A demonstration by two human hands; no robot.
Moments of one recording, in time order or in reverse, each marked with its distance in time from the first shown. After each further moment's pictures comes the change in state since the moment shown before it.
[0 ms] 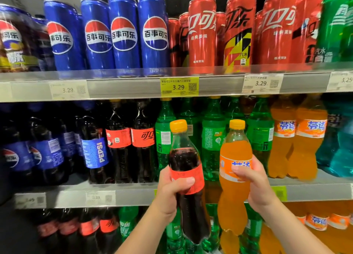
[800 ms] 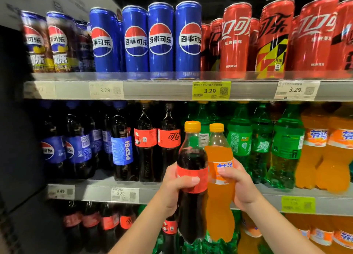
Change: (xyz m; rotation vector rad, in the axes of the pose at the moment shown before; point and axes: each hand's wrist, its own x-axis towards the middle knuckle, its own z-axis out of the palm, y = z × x) left_hand 0.002 0.027 -0.048 0.101 -0.052 -0.064; right_hand 0.018 0.025 0.075 0.077 -0.214 0.128
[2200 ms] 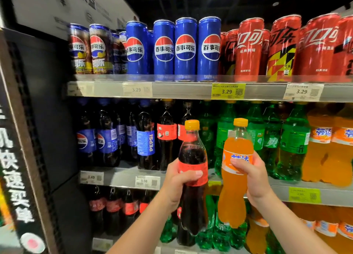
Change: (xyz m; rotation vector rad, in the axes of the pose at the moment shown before) left_hand -0.046 0.027 -0.017 -0.001 0.078 0.031; right_hand -0.032 -0.012 0.031 -0.069 0.256 -0.148
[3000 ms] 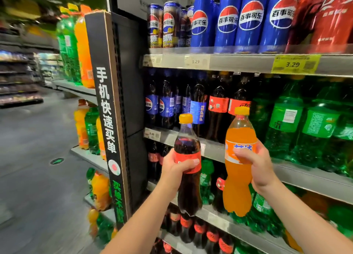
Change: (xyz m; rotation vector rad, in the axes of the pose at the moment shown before) left_hand -0.103 0.000 -0.047 0.167 0.577 0.053; right_hand -0.038 0.026 0.056 0.052 -0.361 0.159
